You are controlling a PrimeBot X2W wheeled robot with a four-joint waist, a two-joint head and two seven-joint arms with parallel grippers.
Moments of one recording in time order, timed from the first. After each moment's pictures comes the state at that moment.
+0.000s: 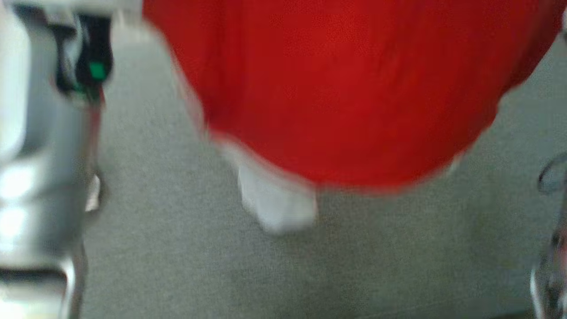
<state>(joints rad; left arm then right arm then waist) -0.97 0.22 -0.24 0.17 -0.56 -0.04 0.05 -0.83 -0.17 -0.16 0.16 0.13 0.13 0.12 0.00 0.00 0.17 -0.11</state>
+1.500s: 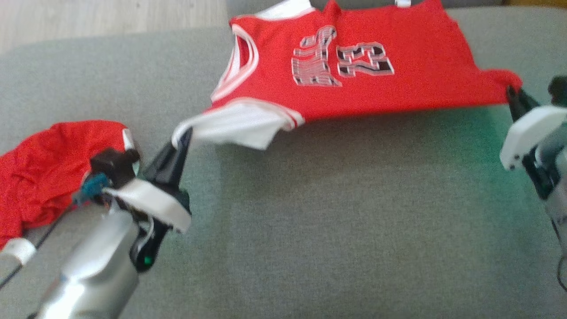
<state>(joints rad) -0.60 0.36 -0.73 0.58 -0.79 -0.13 -0.24 -0.81 -0.40 0.37 1.08 0.38 0.13 -0.07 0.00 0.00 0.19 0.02</state>
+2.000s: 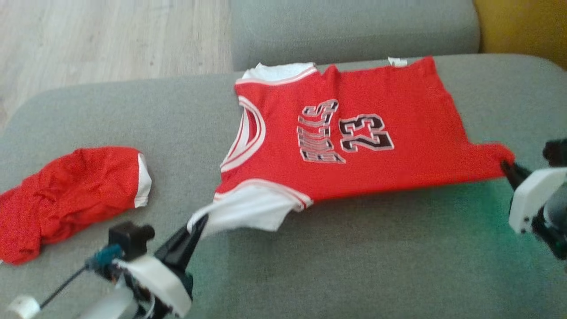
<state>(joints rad) -0.32 0.49 -0.85 0.37 -0.85 -0.13 -0.14 -0.53 -0.58 0.61 0.84 0.69 0.13 0.09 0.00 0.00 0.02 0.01</state>
